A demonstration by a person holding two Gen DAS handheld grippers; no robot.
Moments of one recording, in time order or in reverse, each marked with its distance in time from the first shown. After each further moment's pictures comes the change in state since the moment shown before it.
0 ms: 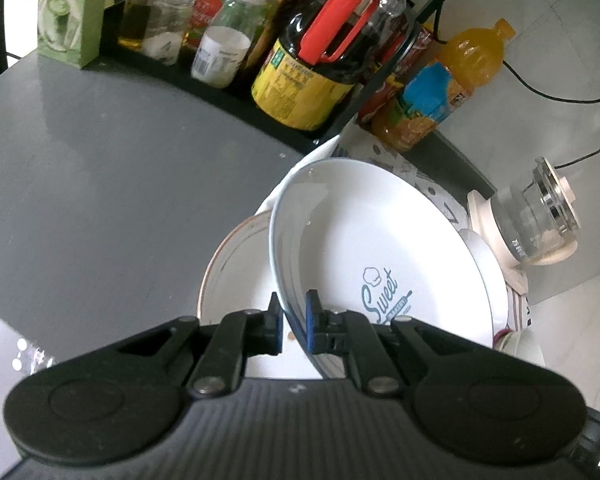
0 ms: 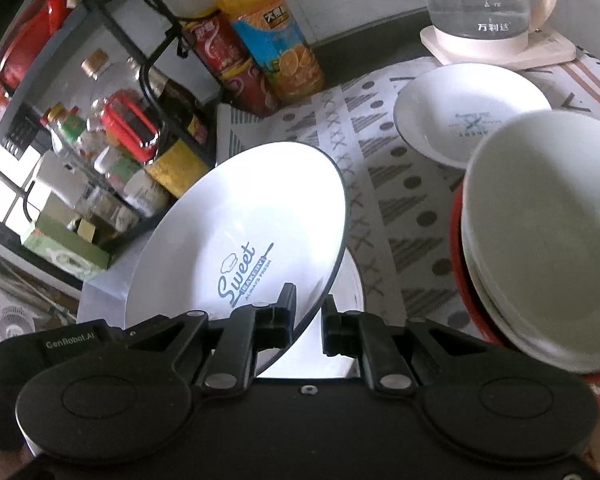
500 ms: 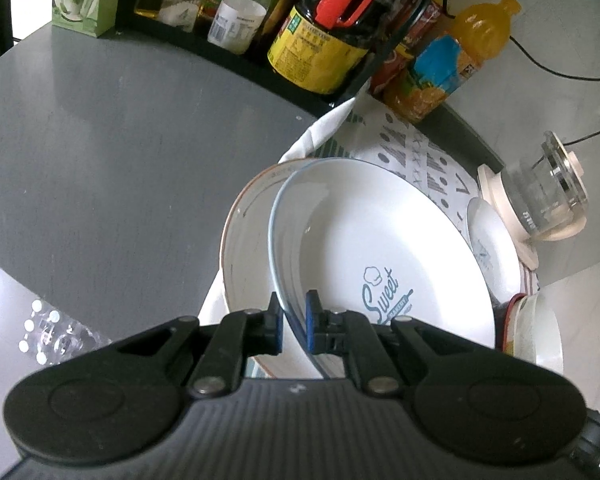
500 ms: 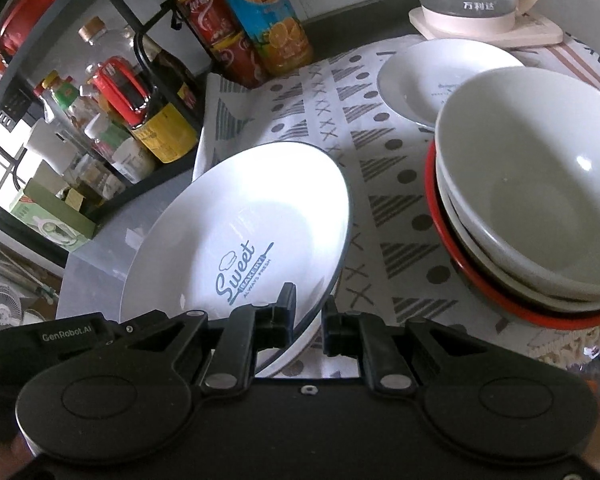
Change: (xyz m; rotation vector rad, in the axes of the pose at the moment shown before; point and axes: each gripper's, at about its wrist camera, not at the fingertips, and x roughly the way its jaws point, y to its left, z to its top) left arm 0.003 0.011 -0.025 0.004 0.047 0.020; right arm -0.003 -0.007 -0.027 -0.019 0.037 -0.037
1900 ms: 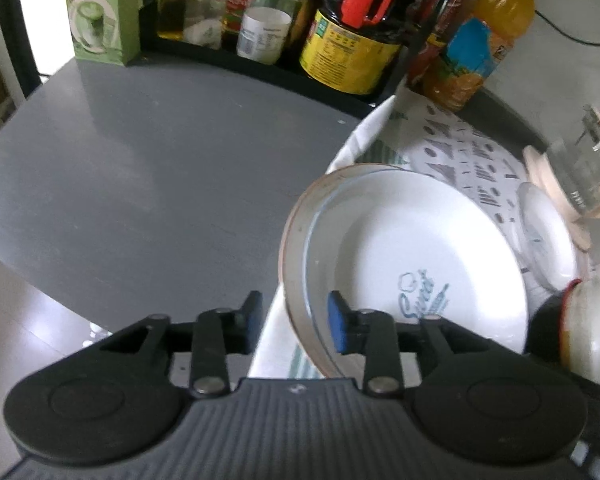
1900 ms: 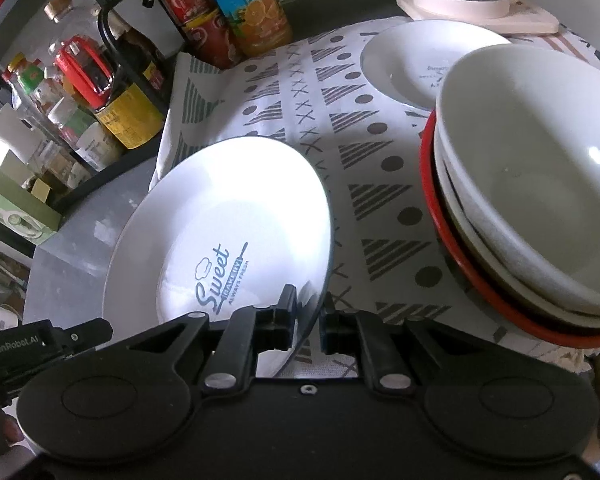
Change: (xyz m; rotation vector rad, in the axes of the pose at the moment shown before) left arm -0.001 -0.001 0.011 0.097 0.001 0.192; right arm 0.031 0.003 0.003 -0.002 0.039 -0.081
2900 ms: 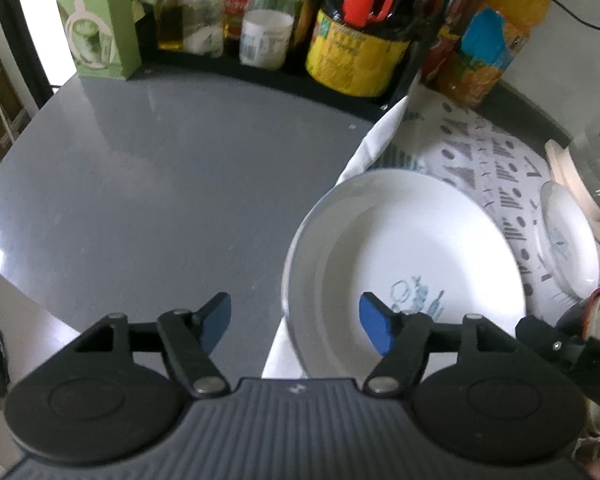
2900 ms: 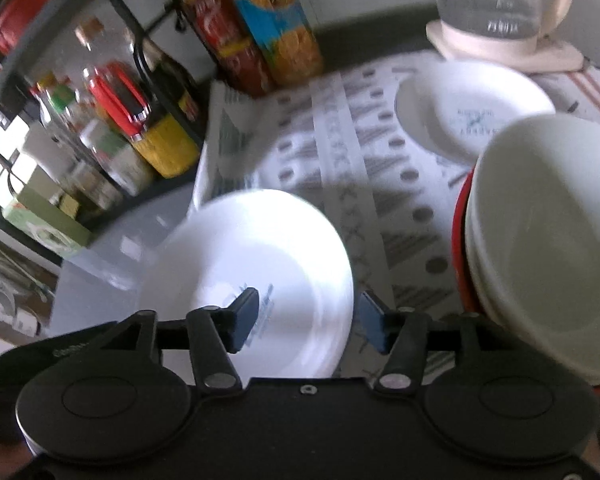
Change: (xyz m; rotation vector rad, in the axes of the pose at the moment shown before) left arm 0.008 -0.016 0.019 0.021 0.017 0.072; right arm -0.024 0.008 0.028 -0.029 -0.051 0.079
